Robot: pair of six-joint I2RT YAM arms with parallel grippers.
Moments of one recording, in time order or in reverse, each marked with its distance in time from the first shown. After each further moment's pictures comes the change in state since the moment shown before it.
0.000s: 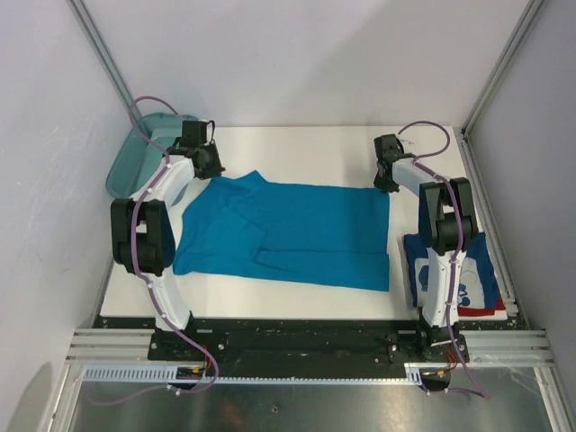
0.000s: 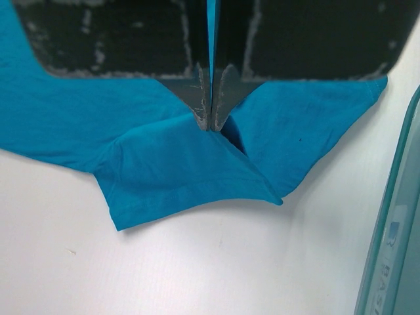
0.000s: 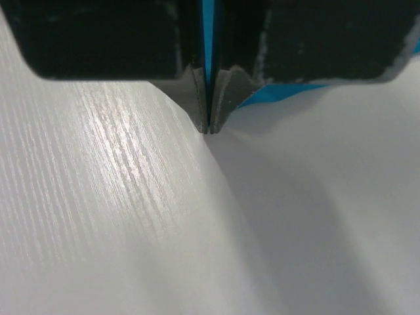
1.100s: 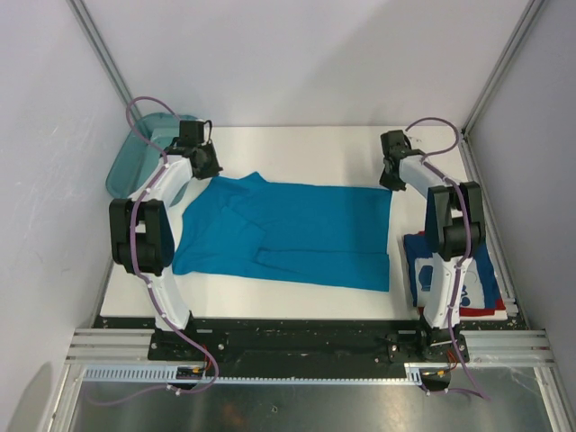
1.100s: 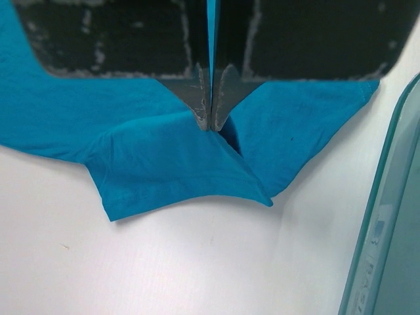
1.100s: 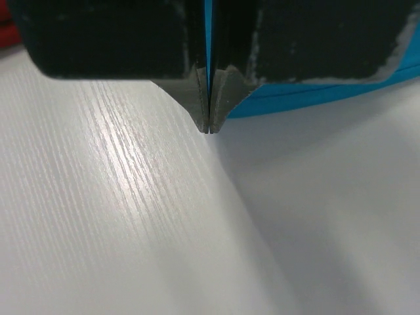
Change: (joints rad) left arm 0.015 0.000 0.000 0.000 0.000 0.000; right arm -0.019 -0.069 -0.013 -0.083 0.000 -0.001
